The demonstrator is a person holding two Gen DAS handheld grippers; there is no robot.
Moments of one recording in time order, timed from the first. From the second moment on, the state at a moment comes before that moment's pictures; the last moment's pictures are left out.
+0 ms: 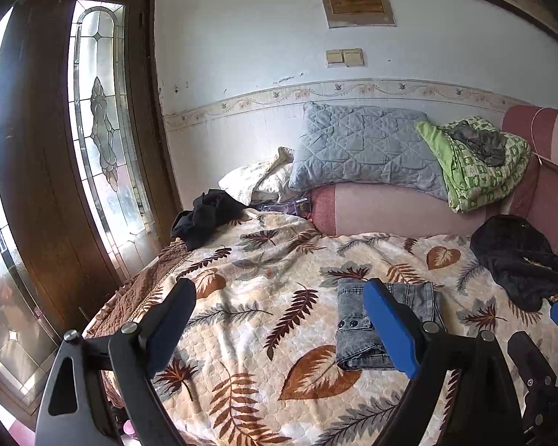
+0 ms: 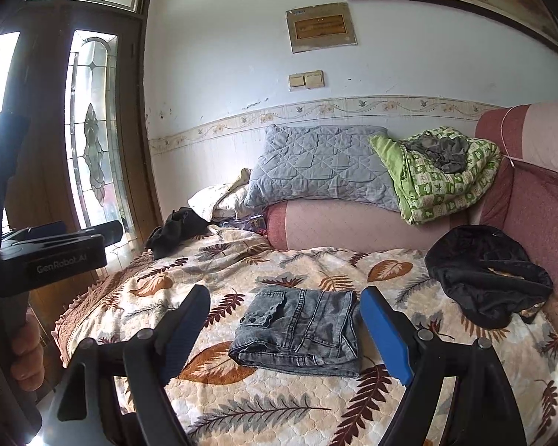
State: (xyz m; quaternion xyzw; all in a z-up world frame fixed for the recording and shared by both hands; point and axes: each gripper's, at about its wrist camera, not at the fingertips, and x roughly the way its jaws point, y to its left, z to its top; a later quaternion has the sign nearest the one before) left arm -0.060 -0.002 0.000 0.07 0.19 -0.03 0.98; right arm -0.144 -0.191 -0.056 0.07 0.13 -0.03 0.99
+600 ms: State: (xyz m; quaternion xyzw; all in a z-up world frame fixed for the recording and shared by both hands) left arm -0.062 0.003 -0.002 0.06 0.20 -0.02 0.98; right arm -0.142 -0.190 -0.058 0.07 0.14 -0.03 0.99
